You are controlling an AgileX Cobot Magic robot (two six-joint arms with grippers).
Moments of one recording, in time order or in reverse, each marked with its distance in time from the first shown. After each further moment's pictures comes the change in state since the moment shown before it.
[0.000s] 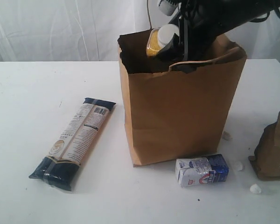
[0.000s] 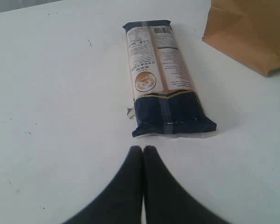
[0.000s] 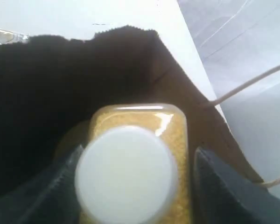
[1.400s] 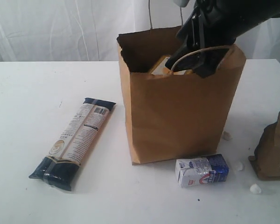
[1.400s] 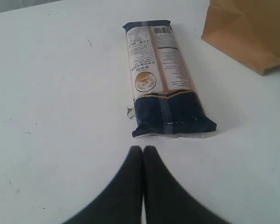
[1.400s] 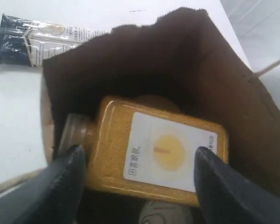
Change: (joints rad) left arm 0.000 0.000 0.000 0.000 0.000 0.000; right arm 0.000 -0.094 -0.002 -0.072 0.199 0.174
